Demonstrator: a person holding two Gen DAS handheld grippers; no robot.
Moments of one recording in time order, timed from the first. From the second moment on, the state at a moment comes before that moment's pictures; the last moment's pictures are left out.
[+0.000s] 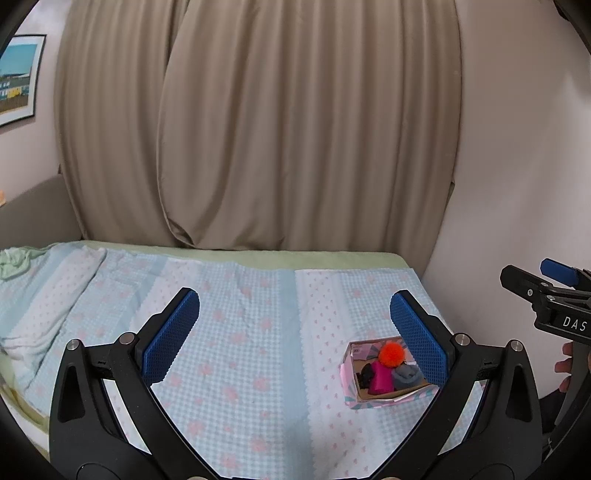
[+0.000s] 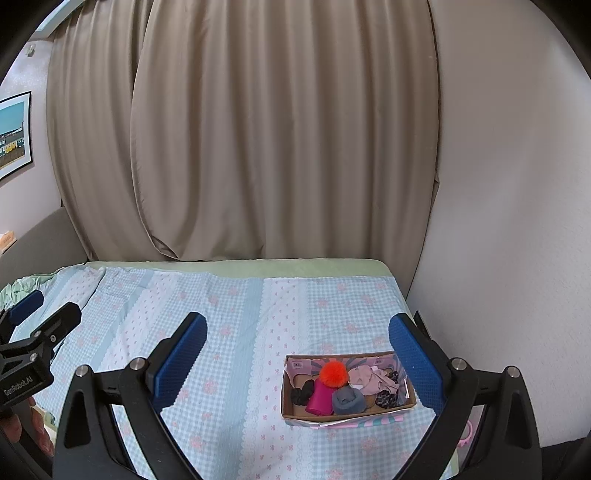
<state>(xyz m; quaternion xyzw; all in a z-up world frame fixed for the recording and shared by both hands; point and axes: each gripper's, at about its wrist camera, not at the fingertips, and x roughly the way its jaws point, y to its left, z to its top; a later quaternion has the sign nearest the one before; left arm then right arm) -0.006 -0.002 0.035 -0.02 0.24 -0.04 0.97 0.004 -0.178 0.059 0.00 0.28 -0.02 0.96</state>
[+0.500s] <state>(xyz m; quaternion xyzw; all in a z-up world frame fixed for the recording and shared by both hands) -0.013 -0.004 0.036 -0.03 0.24 -0.04 0.97 -0.001 -0.180 0.059 0.00 0.28 -0.02 0.96</state>
